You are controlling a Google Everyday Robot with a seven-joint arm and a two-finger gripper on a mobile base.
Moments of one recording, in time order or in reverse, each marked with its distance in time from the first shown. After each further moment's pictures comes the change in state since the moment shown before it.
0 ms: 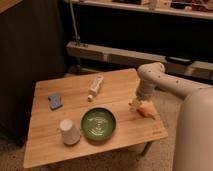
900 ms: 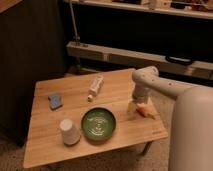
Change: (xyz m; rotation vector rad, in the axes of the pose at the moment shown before) arm -0.002 0.010 0.029 0.006 0.003 0.008
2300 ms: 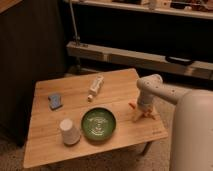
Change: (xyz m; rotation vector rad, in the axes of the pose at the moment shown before) arm 0.036 -0.023 0.038 -0.018 0.044 0.080
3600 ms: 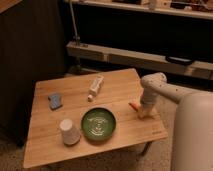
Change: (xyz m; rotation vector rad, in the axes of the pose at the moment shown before) arm 0.001 -0.005 -0.008 -0.006 0.000 -0.007
